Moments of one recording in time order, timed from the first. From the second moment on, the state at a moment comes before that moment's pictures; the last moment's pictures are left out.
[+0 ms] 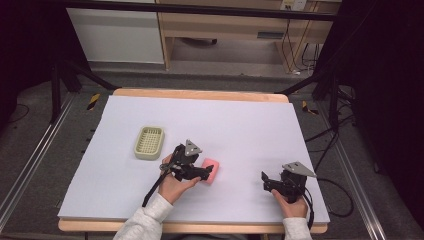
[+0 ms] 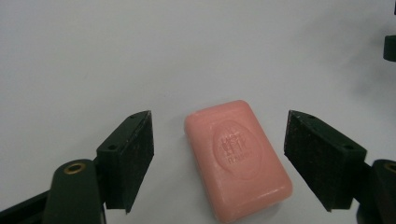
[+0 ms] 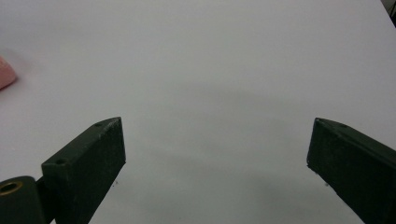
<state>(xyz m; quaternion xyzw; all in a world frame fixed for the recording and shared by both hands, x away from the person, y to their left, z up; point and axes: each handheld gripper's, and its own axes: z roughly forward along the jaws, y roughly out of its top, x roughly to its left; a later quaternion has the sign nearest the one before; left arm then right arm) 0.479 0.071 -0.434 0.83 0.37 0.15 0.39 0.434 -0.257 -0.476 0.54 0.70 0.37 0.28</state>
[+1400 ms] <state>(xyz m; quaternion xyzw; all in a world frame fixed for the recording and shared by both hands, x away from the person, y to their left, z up) 0.483 0.048 -0.466 0.85 0.39 0.12 0.33 0.435 -0.256 -0.477 0.54 0.70 0.37 0.28</state>
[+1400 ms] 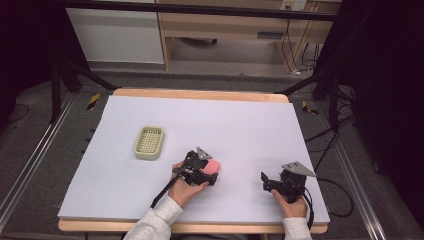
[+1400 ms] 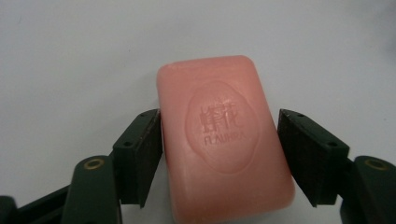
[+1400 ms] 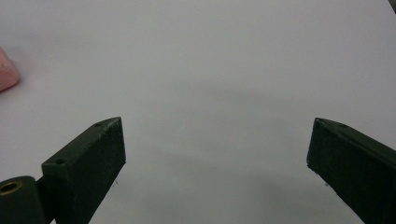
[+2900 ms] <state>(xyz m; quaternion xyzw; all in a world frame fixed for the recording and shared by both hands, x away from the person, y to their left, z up) 0.496 0.043 -0.463 0.87 0.38 0.11 0.30 0.435 -0.255 -0.477 0.54 0.71 0.37 0.27</state>
